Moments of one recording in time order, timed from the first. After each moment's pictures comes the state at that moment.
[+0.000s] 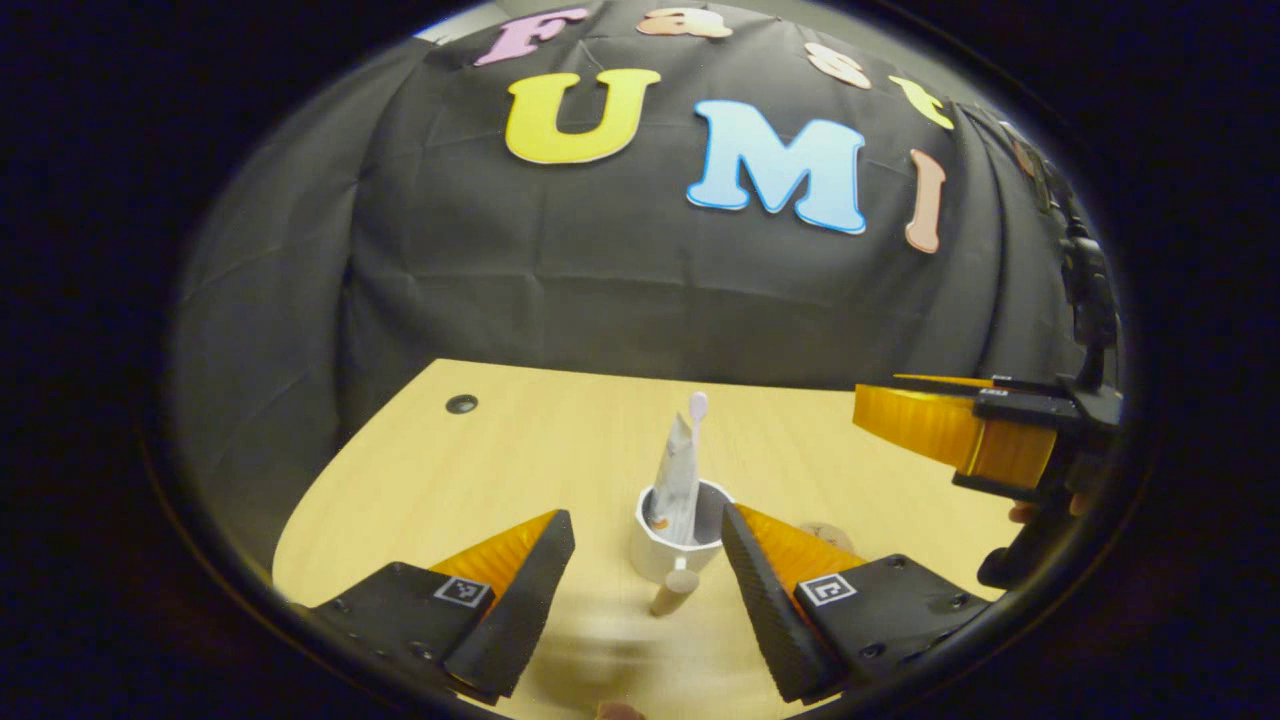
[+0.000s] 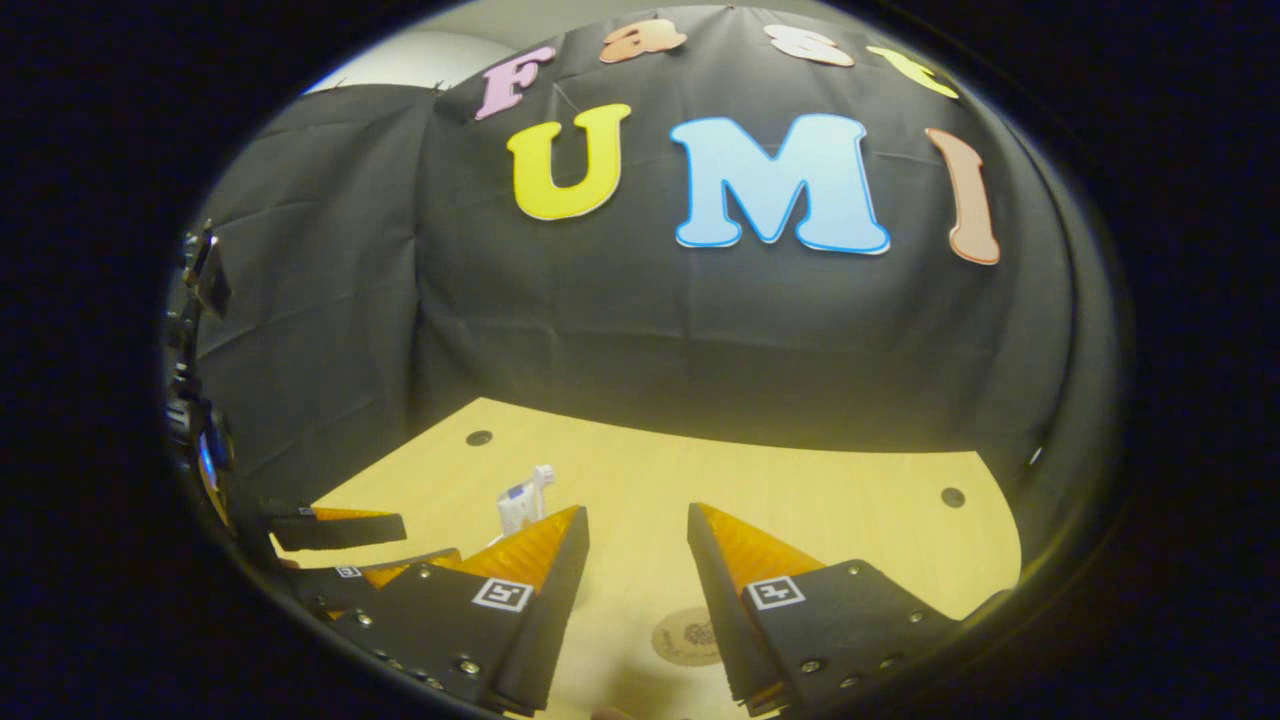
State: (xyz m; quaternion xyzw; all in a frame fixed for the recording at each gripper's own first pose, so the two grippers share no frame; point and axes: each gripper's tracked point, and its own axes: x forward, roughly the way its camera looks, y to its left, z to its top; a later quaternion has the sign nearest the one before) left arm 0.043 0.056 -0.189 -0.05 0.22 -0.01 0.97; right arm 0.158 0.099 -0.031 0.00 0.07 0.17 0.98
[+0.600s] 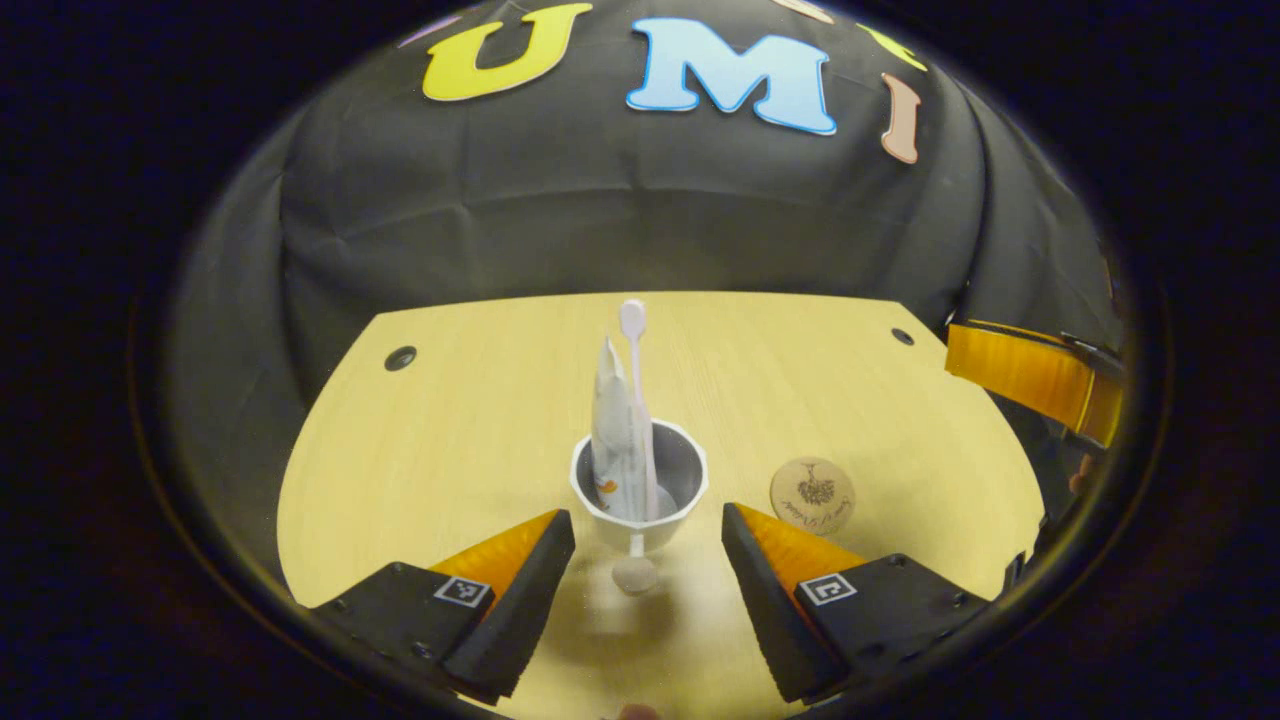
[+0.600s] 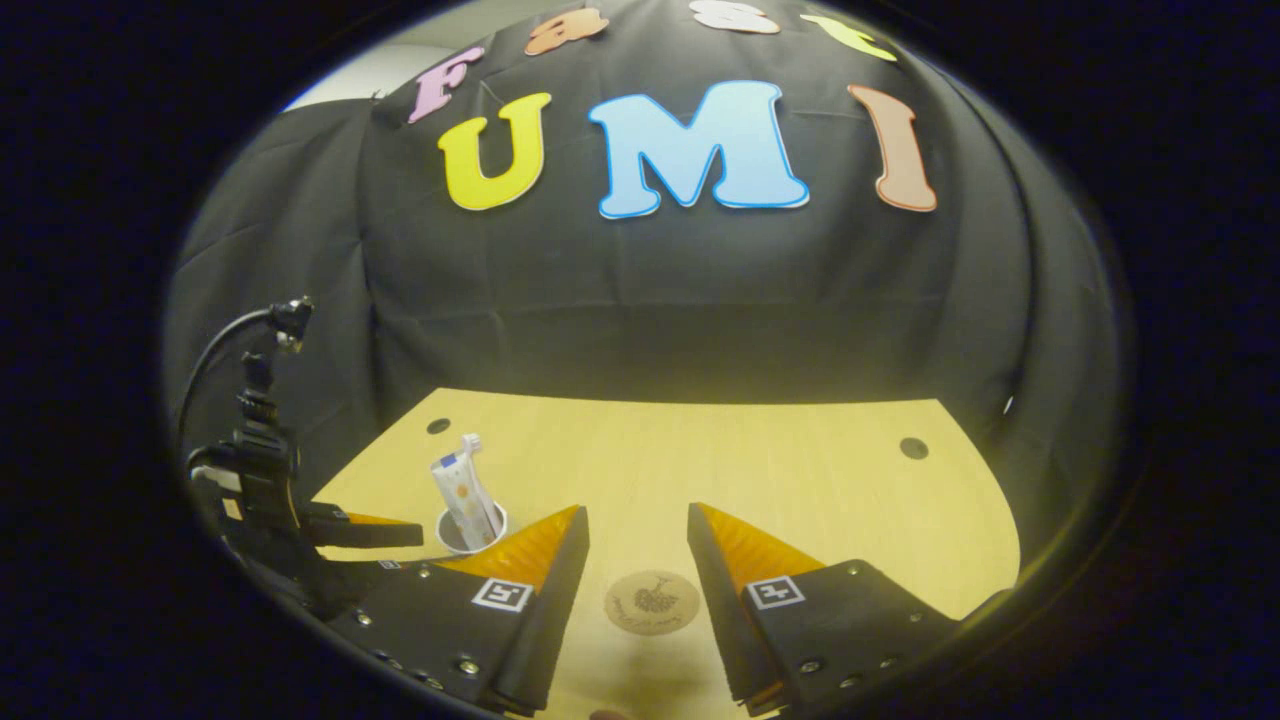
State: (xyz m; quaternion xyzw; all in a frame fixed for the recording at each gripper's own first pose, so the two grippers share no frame) left arm 0.068 0.027 -0.250 -0.01 0.36 -0.05 0.93; right arm 0.150 0.039 -0.061 0.05 0.13 0.12 0.98
